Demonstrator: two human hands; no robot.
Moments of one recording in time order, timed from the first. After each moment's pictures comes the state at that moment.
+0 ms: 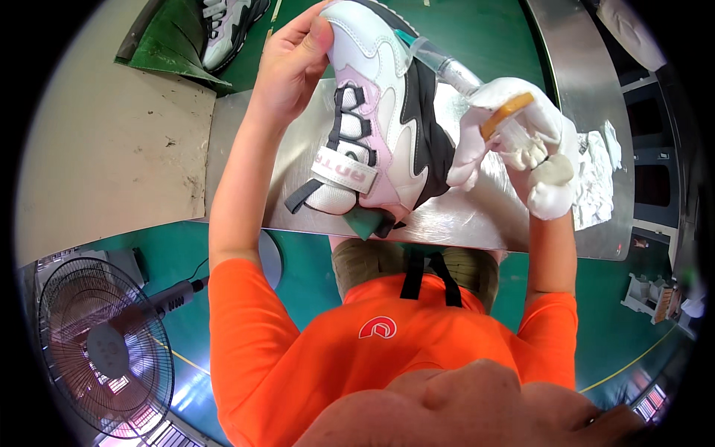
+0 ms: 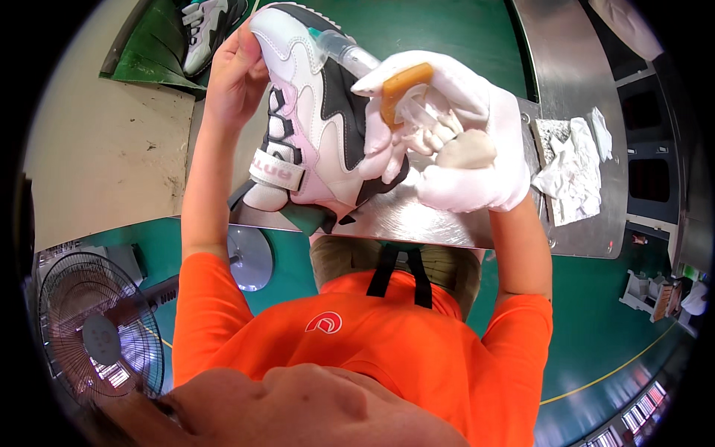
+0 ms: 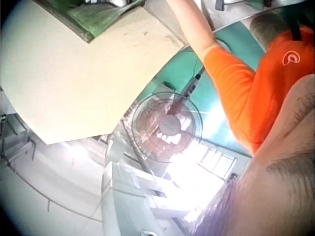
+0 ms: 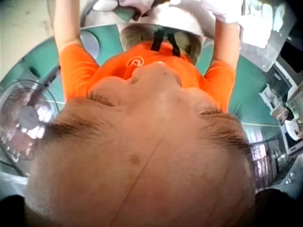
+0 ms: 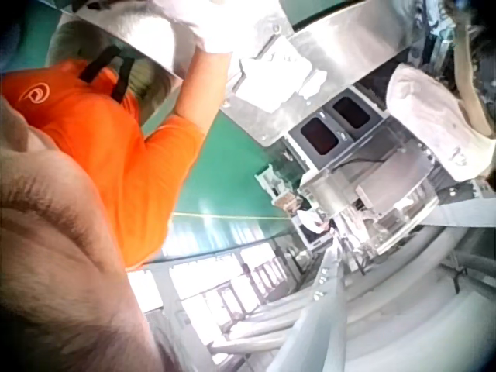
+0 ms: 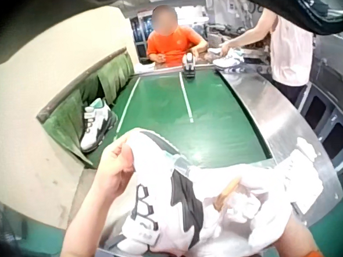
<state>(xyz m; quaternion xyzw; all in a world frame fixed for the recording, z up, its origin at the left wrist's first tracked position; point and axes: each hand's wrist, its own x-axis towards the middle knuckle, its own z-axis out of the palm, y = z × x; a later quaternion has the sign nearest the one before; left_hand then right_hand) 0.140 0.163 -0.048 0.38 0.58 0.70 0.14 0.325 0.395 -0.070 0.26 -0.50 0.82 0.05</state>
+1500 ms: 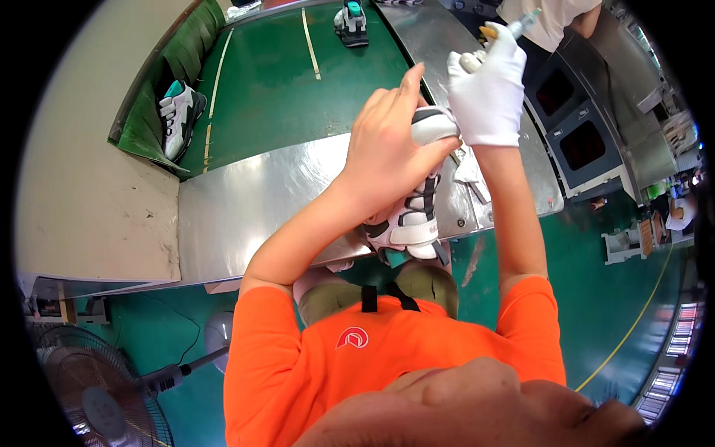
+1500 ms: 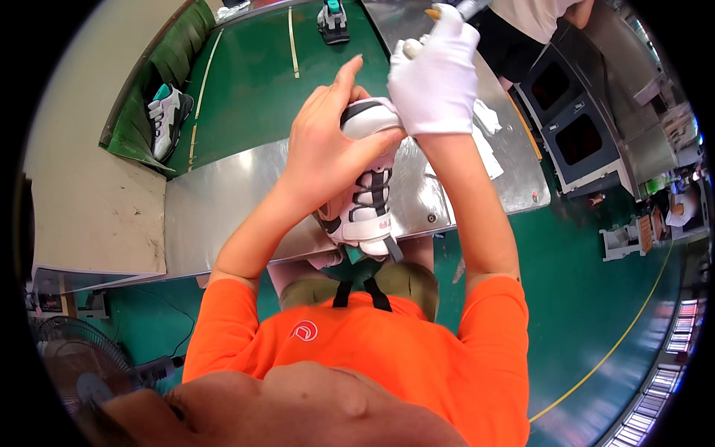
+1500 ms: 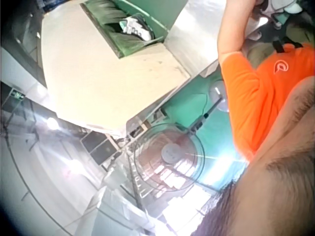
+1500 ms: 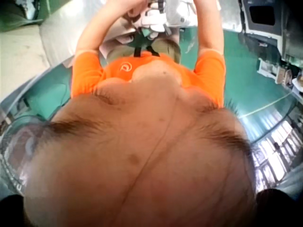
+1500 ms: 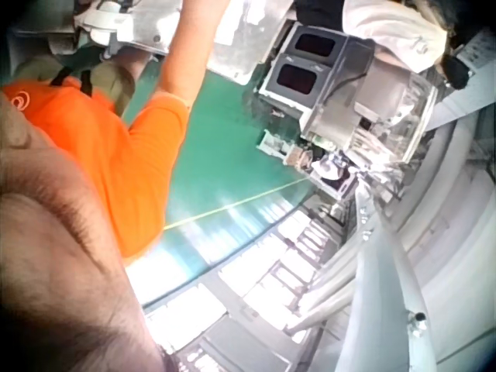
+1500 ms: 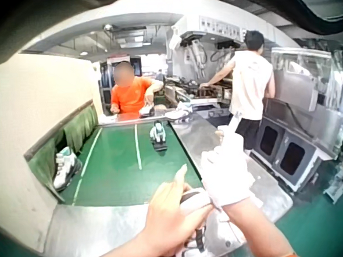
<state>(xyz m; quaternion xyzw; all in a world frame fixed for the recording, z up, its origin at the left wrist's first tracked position) 0.324 0.319 -0.009 0.55 0.69 0.41 -0.22 0.368 0.462 0.009 -0.21 -0.76 0.18 0.59</state>
